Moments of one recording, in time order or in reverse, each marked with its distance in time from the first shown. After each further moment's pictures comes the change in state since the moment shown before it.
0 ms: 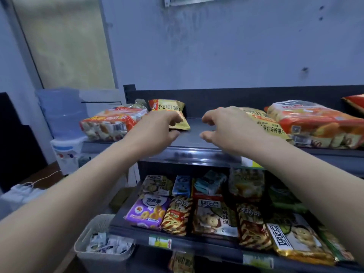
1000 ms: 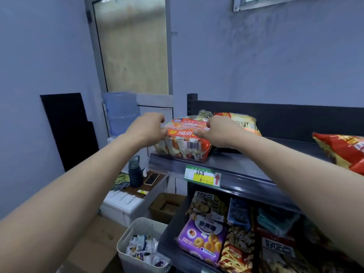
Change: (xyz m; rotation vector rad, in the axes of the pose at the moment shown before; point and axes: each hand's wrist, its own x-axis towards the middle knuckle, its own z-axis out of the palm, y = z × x) left_hand 0.029 -0.222 -0.047 0.229 -0.010 -0.457; right_hand 0.172 -0.141 0.075 0.199 -0.218 -0.054
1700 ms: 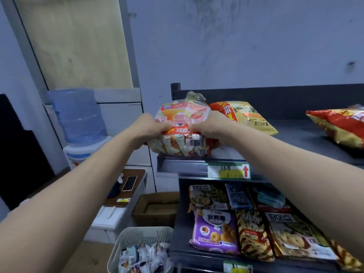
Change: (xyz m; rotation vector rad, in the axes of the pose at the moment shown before) left_hand 0.065 -0.063 0.037 -0.736 -0.349 -0.044; right_hand 0.053 -0.057 0.055 0.565 0.154 0.454
